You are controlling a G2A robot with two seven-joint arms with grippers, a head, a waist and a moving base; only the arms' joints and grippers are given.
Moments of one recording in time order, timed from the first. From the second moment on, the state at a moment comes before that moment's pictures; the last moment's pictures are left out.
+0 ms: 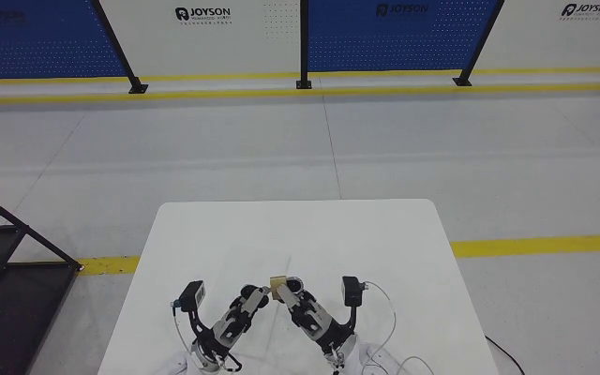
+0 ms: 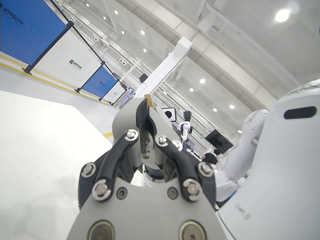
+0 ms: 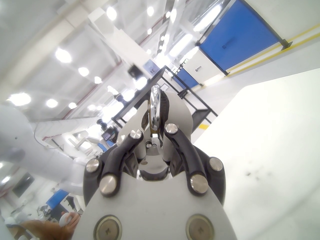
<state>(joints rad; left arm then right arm) 1.77 -0.96 -0.99 -1.57 0.57 -1.01 0.61 -1.67 -1.34 0.87 -1.56 -0.60 -0.74 -0.28</state>
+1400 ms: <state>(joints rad) 1.78 -0.97 -1.01 -1.53 0.83 -0.97 0.78 -1.68 -1.32 0.87 -1.59 -0.60 -0.70 -0.21</state>
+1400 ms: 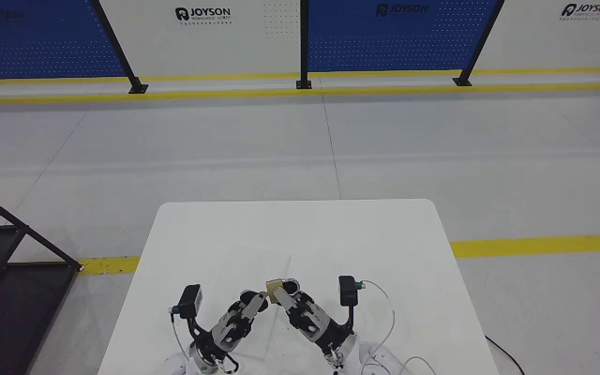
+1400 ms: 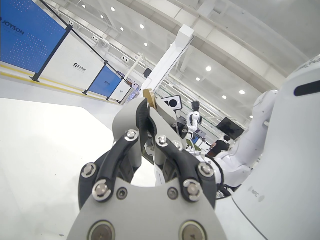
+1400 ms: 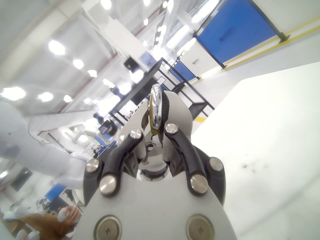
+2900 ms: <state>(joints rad) 1.77 -1.02 -1.03 -1.51 1.32 -0.55 1.05 -1.71 -1.30 0.89 -1.63 -0.60 -0.62 -0.17</state>
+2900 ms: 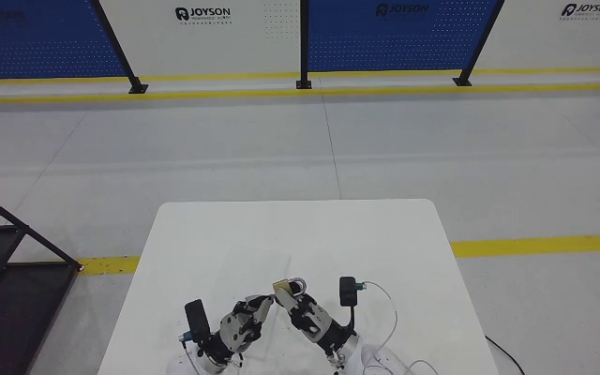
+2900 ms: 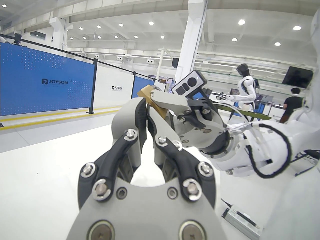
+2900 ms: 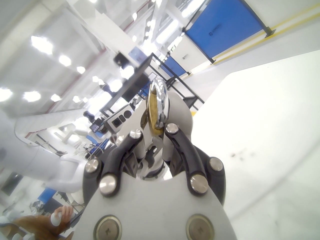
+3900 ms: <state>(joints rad) 1.76 -1.03 -1.03 -1.48 1.59 -0.19 1.17 -1.71 -1.30 0.89 -1.64 -0.57 -0.60 -0.16</state>
